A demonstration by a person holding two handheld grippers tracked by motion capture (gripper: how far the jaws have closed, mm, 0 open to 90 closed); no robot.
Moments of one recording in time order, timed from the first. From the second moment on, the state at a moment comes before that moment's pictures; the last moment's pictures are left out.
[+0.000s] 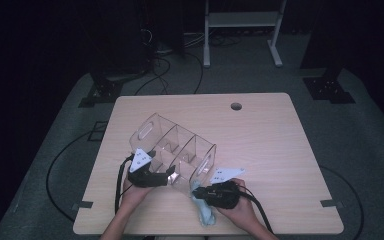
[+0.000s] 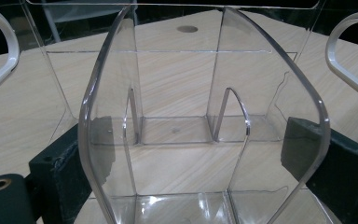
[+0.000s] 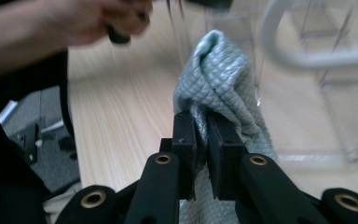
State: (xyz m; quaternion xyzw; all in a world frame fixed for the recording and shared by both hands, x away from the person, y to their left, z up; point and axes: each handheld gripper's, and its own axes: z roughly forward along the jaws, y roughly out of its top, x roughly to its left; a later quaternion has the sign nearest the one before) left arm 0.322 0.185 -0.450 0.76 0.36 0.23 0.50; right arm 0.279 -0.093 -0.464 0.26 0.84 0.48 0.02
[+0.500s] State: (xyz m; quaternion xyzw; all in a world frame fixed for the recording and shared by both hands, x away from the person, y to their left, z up) left arm 0.322 0.186 -0.451 0.76 0.35 0.23 0.50; right arm 0.281 -0.095 -0.458 0.27 0.83 0.49 0.00
